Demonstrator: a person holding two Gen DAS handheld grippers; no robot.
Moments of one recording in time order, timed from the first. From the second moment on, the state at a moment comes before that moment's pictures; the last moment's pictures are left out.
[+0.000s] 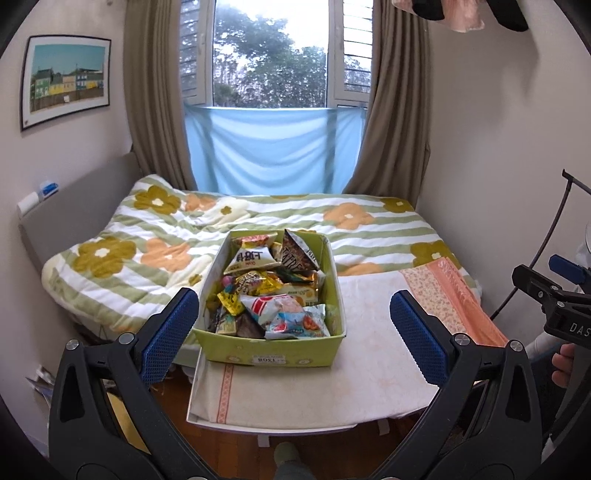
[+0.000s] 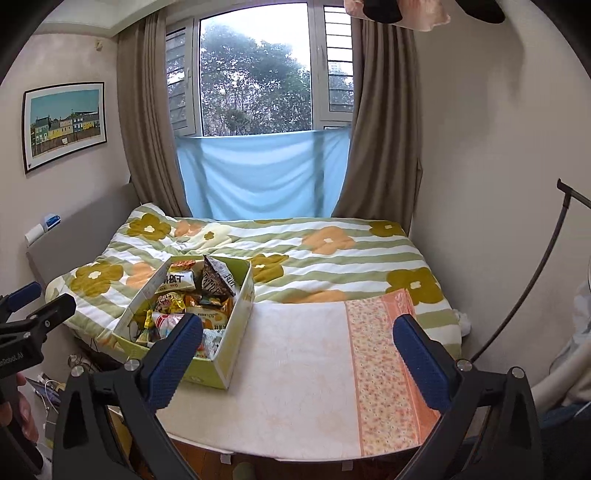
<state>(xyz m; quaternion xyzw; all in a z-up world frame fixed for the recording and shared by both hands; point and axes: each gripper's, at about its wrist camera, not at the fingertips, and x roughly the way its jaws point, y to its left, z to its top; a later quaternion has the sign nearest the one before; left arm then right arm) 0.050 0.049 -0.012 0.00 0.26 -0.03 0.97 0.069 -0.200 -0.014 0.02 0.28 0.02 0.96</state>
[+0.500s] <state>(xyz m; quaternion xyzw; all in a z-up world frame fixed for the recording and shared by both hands) 0.039 0.043 -0.010 0.01 0.25 -0.04 0.97 0.052 -0.204 -0.016 0.03 0.28 0.01 0.96</state>
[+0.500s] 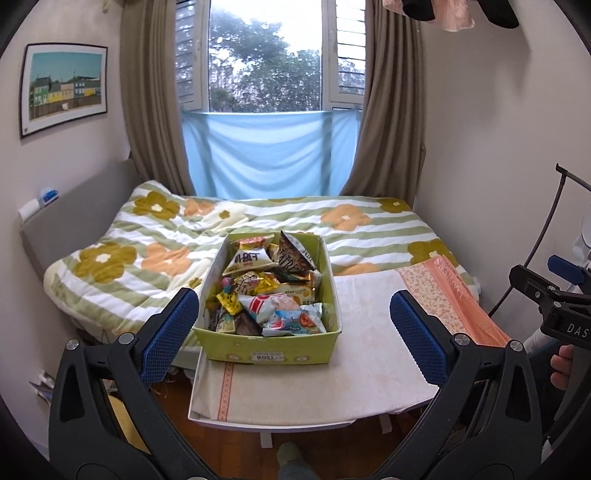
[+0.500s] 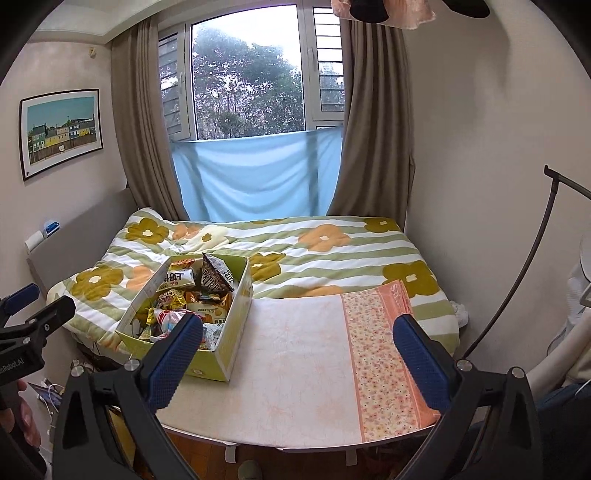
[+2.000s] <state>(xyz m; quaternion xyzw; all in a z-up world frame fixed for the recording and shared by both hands) 0.045 0.034 -0.014 0.02 0.24 -0.01 0.97 0.052 -0.212 -0.018 0.04 0.29 -0.01 0.96</state>
